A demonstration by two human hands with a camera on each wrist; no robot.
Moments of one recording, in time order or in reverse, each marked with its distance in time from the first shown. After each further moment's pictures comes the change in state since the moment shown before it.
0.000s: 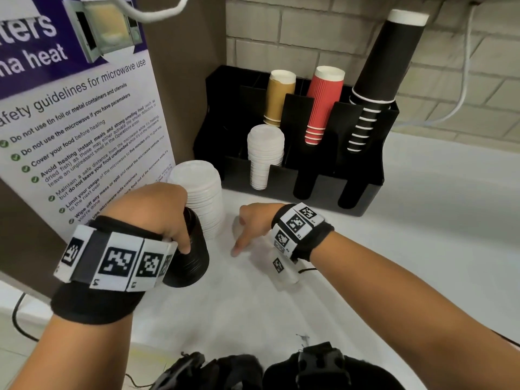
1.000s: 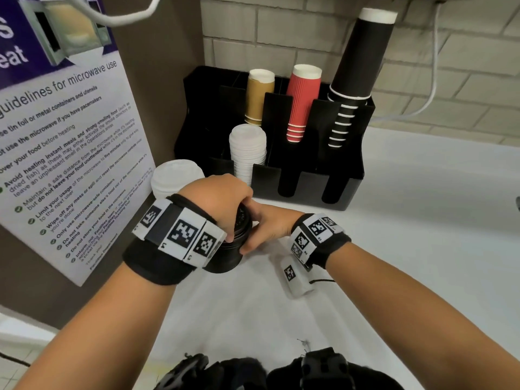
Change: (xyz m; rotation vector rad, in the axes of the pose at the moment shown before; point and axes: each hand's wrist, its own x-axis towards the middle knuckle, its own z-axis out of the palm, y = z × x) left_hand 0.028 0.071 -0.009 0.087 0.141 0.536; right_hand -0.023 0.052 0.023 0.740 0.082 -0.374
